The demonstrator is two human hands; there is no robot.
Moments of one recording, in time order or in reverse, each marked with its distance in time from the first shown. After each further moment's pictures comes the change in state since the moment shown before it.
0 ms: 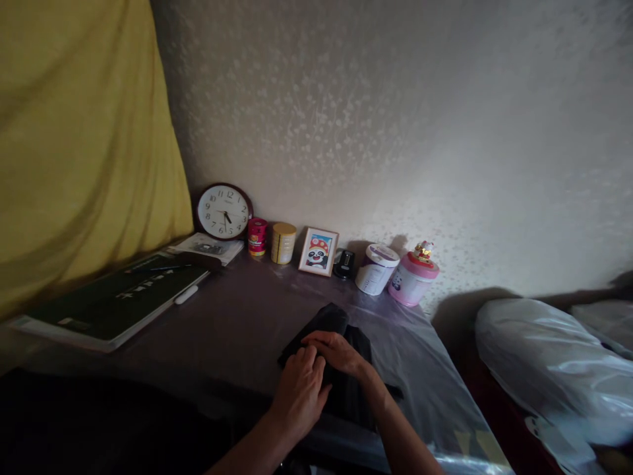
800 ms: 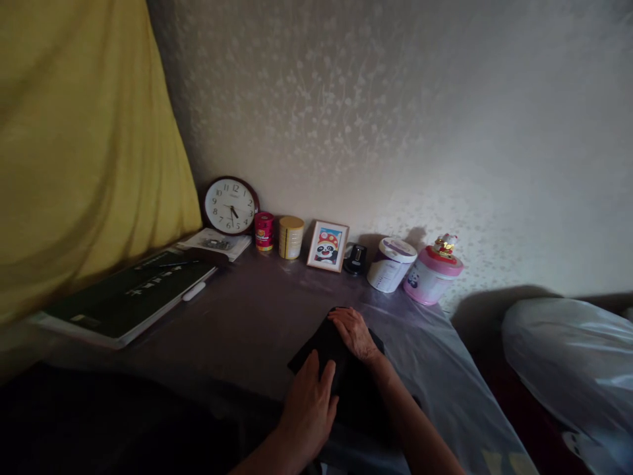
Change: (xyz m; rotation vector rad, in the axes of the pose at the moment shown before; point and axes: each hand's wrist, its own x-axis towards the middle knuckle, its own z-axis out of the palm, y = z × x) left_hand -0.010 -0.001 0.047 0.044 -0.059 -0.084; right_hand 0.023 0.067 -0.031 -0.536 0.297 -0.257
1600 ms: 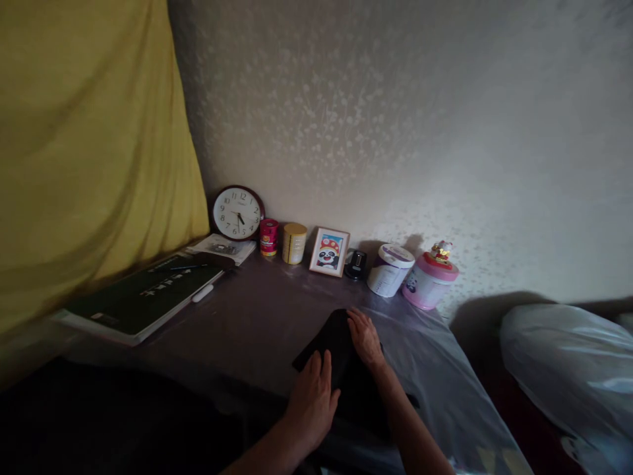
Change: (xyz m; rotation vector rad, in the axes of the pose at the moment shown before) left_hand 0.005 0.004 -0.017 -0.041 -0.106 -0.054; right_hand -0.018 0.000 0.001 -0.070 0.261 0.282
